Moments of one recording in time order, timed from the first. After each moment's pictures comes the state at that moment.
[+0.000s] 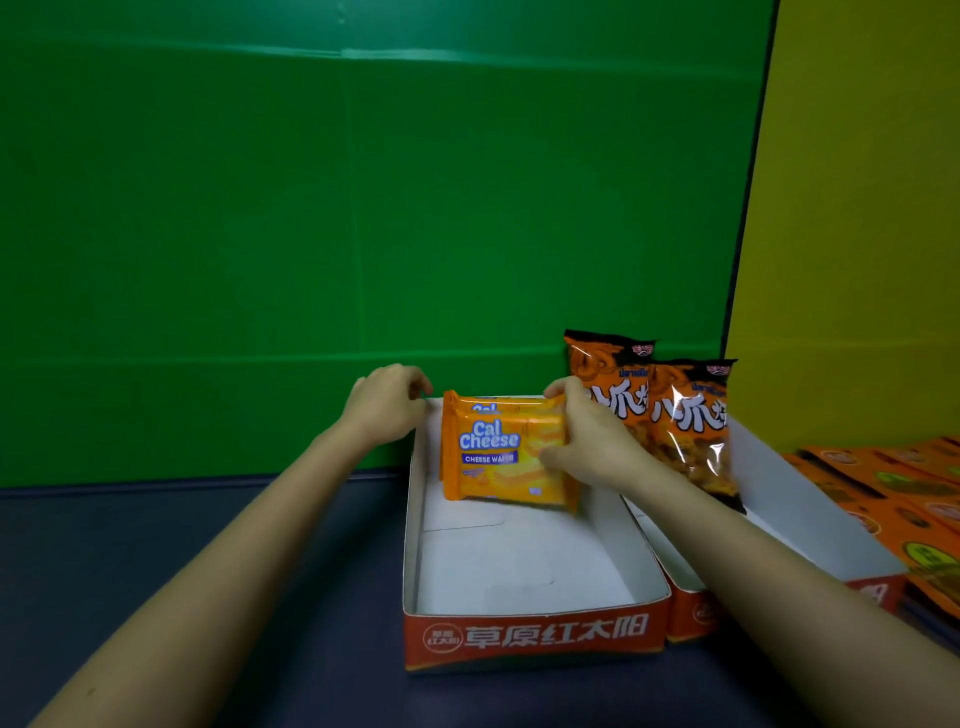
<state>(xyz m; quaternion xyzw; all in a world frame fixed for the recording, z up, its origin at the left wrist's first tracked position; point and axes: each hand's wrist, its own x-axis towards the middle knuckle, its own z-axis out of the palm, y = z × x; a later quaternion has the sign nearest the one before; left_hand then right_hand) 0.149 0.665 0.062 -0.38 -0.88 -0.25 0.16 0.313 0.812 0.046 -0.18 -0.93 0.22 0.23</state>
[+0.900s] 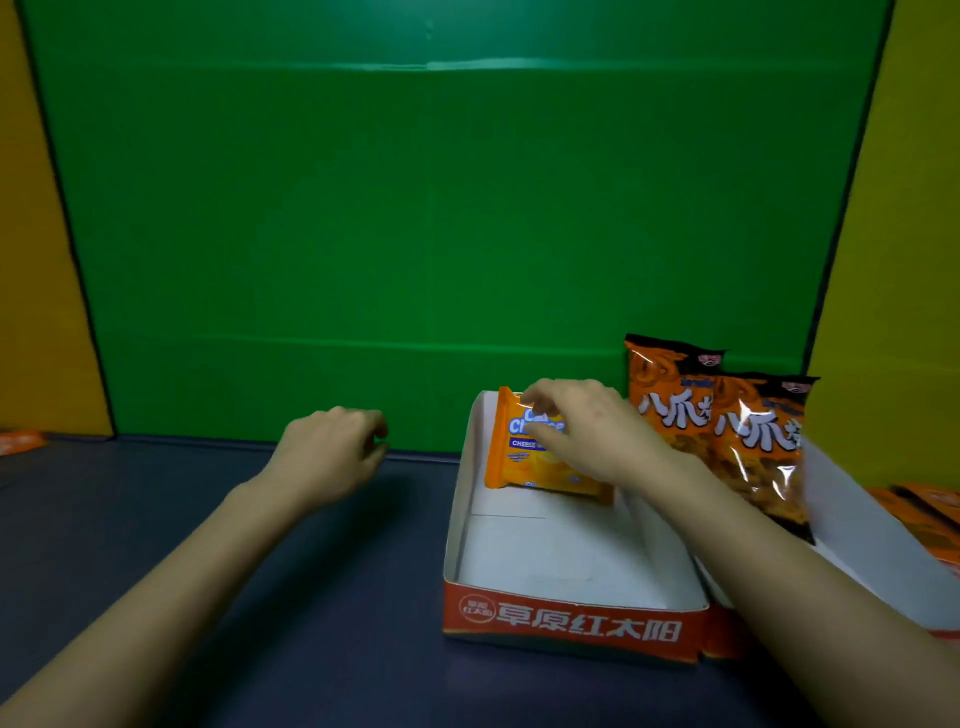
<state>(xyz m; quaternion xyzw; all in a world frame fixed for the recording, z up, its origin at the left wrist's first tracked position) 0.182 0.554 0.035 -0.31 -0.92 -0.06 0.24 0.303 0.775 0.068 -0.03 -0.97 0.04 0.23</state>
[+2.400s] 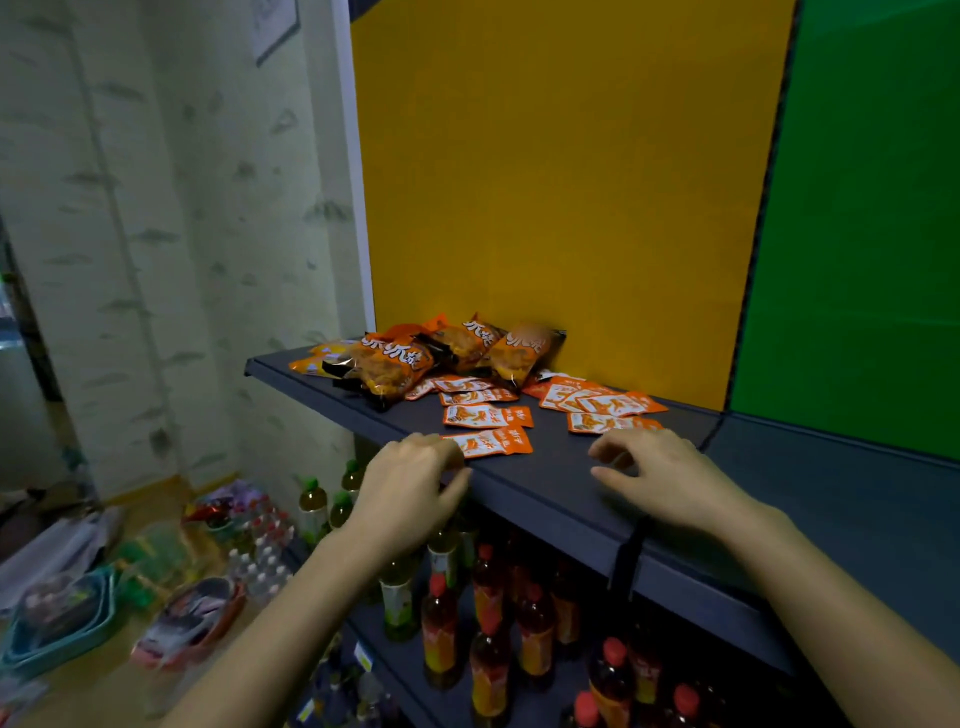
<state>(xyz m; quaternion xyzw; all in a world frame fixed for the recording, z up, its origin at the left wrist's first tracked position) 0.137 -0.038 -0.019 -0.10 -0.95 -0.05 0.30 0.106 0.205 0.008 0.19 -0.97 0.15 0.09</state>
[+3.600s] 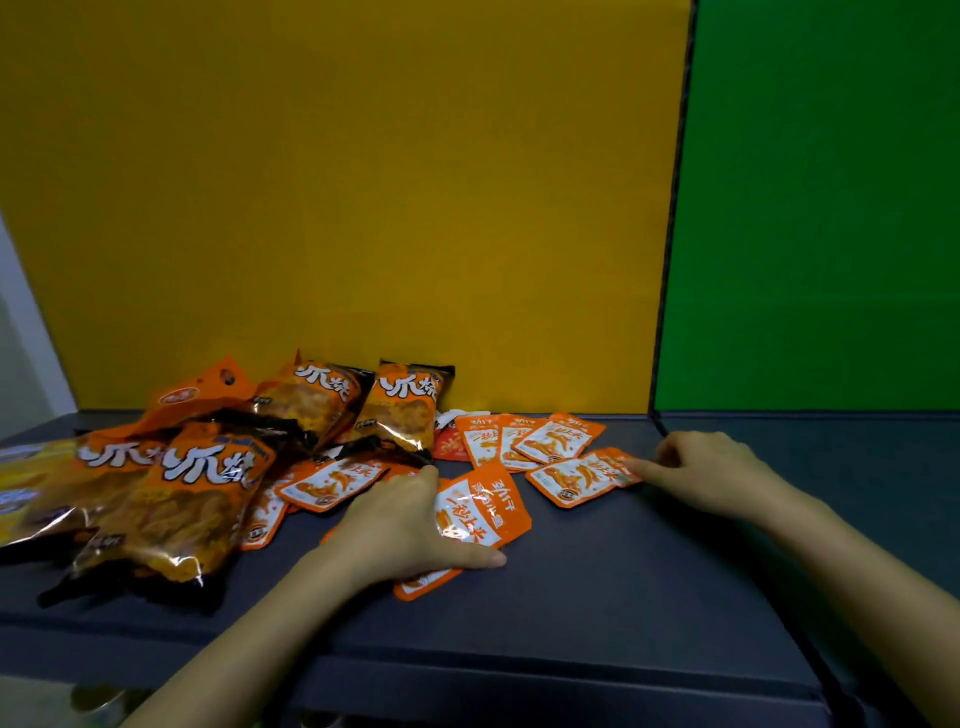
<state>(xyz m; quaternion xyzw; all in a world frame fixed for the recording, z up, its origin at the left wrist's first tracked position) -0.106 -0.063 -0.015 -0.31 -0.94 -0.11 0.00 -0.003 0.202 0.000 -0.28 -0.95 0.12 0.06</state>
